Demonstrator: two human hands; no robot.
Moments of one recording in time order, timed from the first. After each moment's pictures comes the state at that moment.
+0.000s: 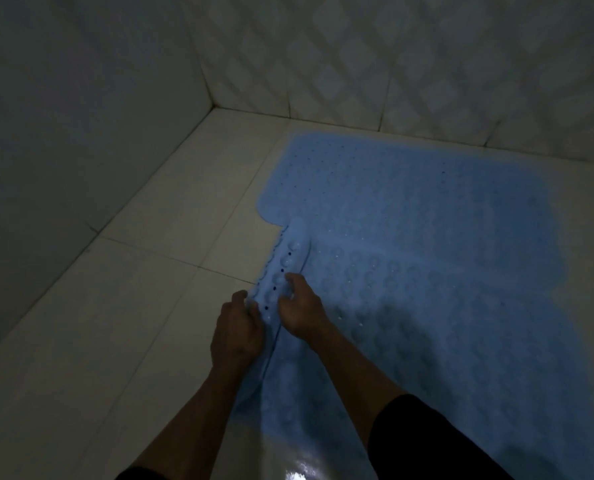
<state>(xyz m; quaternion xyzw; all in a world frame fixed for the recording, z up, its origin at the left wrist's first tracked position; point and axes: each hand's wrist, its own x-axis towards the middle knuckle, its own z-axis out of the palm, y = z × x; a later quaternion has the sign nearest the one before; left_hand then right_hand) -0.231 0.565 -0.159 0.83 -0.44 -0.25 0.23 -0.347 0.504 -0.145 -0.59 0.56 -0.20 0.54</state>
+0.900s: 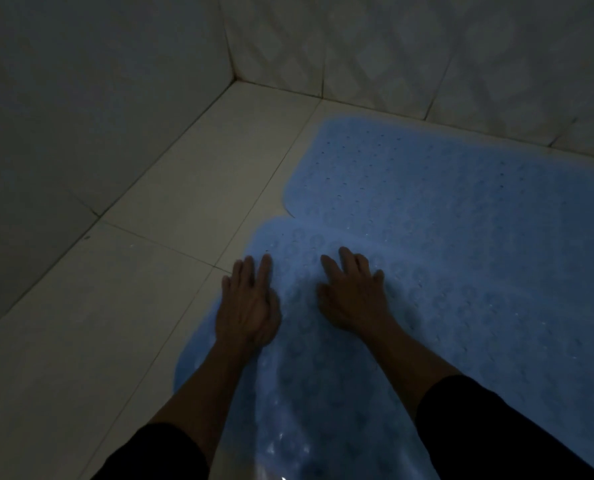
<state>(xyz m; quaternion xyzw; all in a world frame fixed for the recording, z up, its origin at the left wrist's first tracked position) -0.165 0.502 -0.206 0.78 -0.61 -0.14 0.06 -0.344 0.425 -0.196 -0.82 0.55 0.02 0.16</state>
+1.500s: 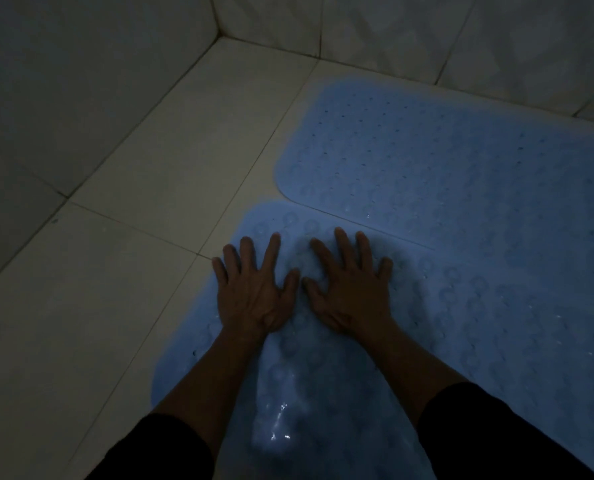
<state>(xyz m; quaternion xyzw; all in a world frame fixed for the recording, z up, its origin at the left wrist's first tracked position) -0.186 0.474 -0.222 0.81 -0.58 -0.07 0.03 -0.347 0.427 -0.224 -0.81 0.57 -0.02 0.15</state>
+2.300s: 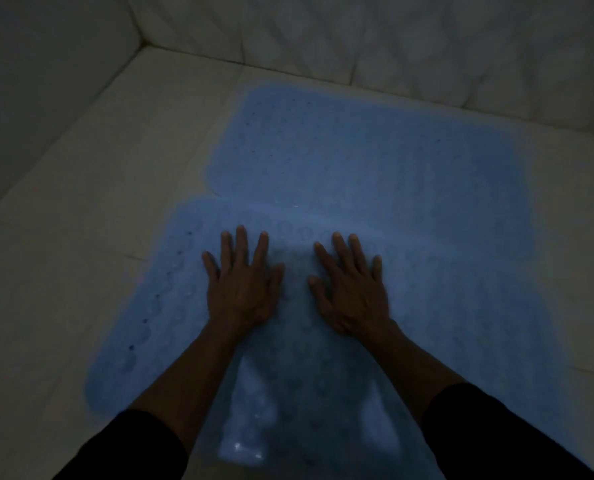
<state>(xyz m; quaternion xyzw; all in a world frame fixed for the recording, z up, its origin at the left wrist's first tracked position) -0.259 0.473 -0.216 0.75 -0.65 -0.13 0.04 -0.457 0.455 -0.215 -0.78 0.60 -0.03 0.14</state>
